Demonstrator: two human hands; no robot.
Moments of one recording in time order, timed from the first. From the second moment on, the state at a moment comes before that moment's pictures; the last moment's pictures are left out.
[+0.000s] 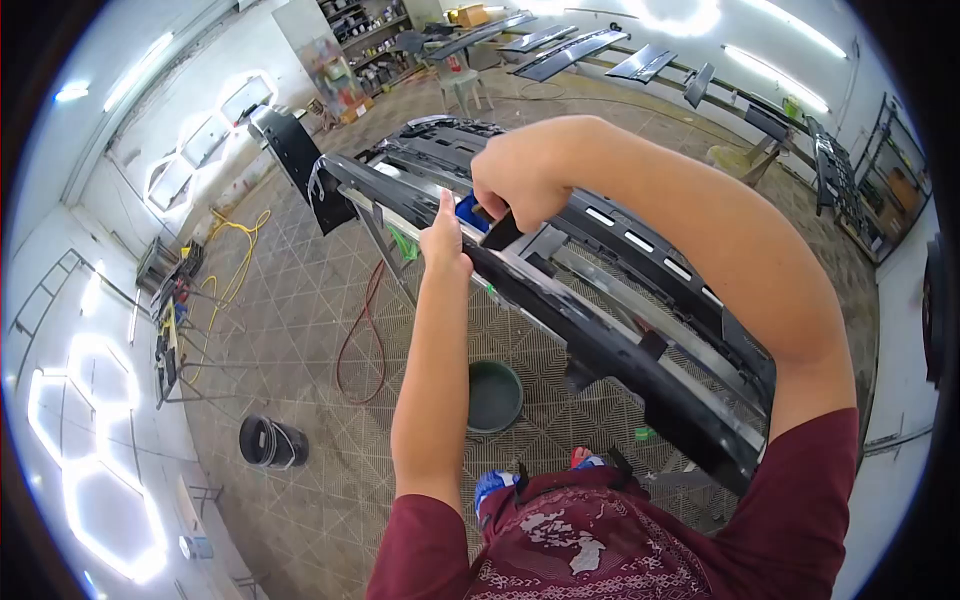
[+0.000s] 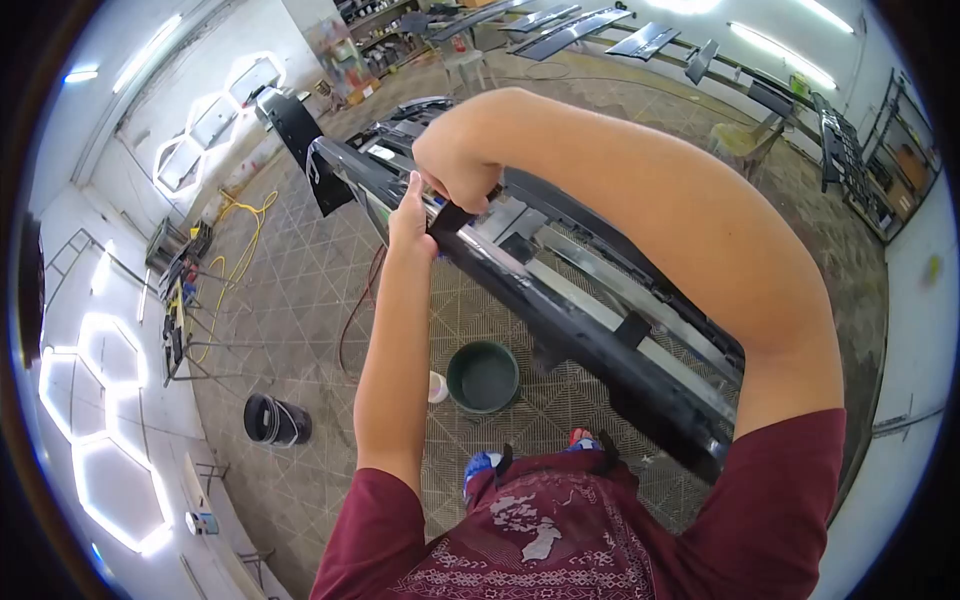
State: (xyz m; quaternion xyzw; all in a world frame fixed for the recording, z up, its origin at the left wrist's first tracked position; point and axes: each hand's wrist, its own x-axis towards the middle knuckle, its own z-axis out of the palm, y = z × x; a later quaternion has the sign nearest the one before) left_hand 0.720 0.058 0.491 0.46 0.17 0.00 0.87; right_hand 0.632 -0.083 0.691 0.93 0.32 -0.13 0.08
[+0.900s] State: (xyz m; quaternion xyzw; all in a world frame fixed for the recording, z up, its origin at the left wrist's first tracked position) left_hand 0.705 0.091 0.410 0.41 0.17 0.11 0.89; right_hand 0.704 -0.055 0.451 0.82 0.32 0.16 -0.44
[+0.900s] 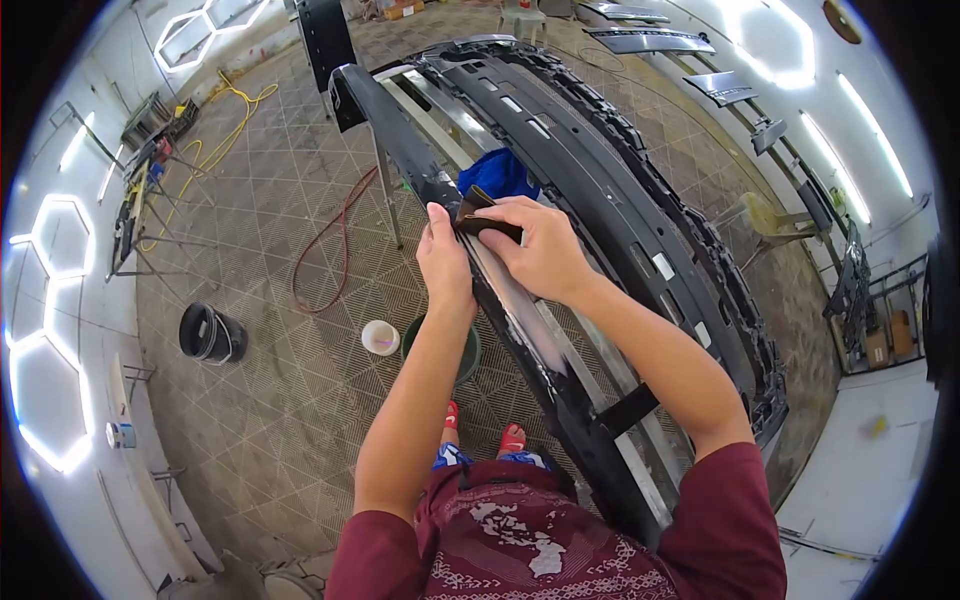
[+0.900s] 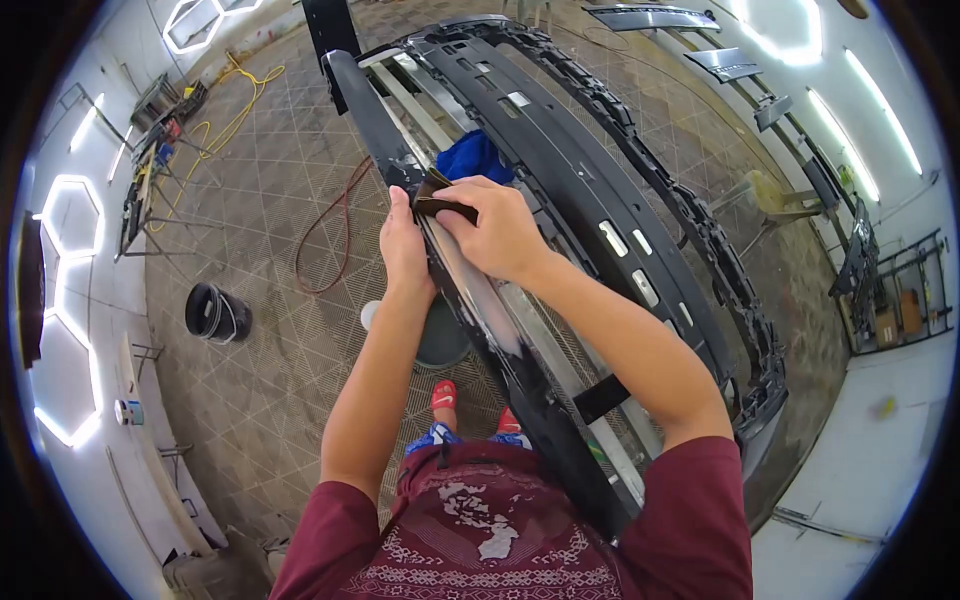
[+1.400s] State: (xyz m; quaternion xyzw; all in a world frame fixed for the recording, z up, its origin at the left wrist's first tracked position) left_hand 0.709 0.091 0.391 0.32 0.14 0.11 0.93; right_hand 0.674 -0.054 0.465 0.84 0.31 0.11 -0.44
